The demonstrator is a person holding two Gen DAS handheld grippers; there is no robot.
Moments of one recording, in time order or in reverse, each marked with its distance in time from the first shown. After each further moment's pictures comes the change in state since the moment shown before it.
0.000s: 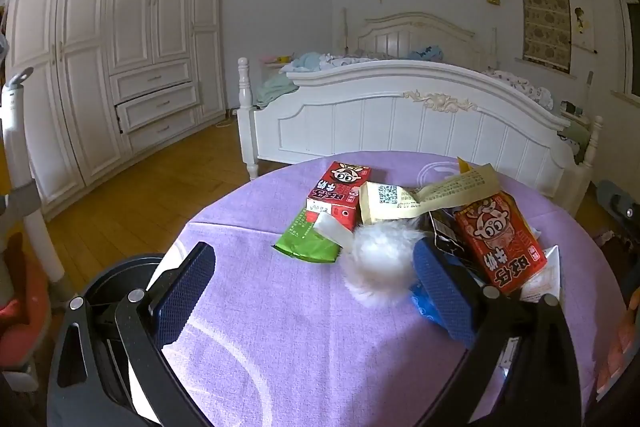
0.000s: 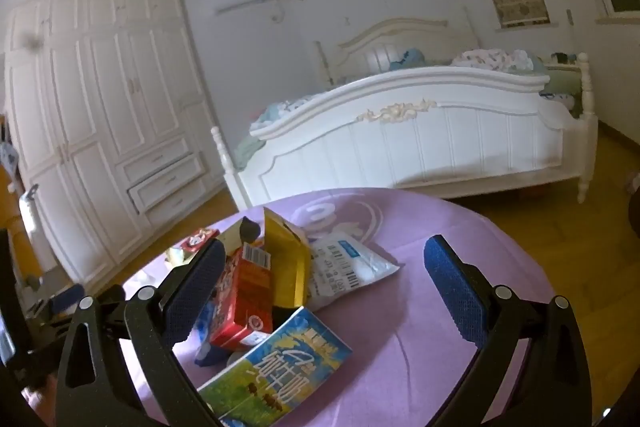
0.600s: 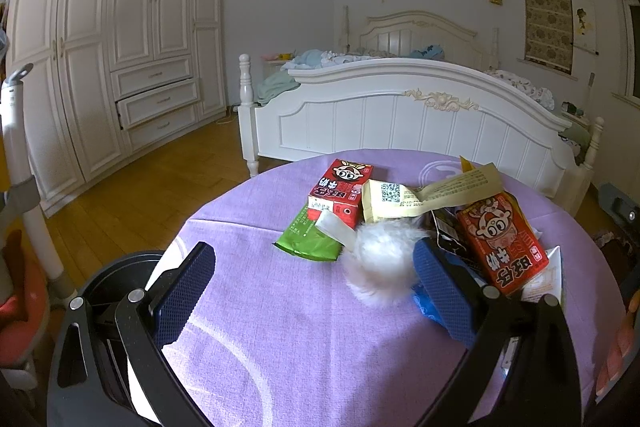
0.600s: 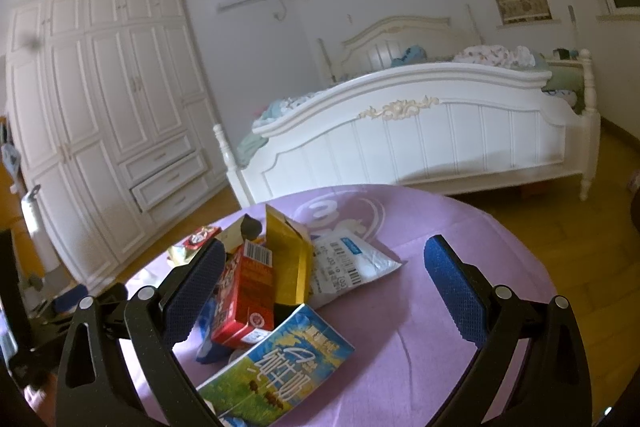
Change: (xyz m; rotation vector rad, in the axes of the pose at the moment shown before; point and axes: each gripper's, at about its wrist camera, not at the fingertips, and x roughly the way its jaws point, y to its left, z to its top) left arm 0.002 0.001 0.000 -0.006 0.010 0.000; right arm 0.003 -0.003 -0.002 0.016 0.009 0.012
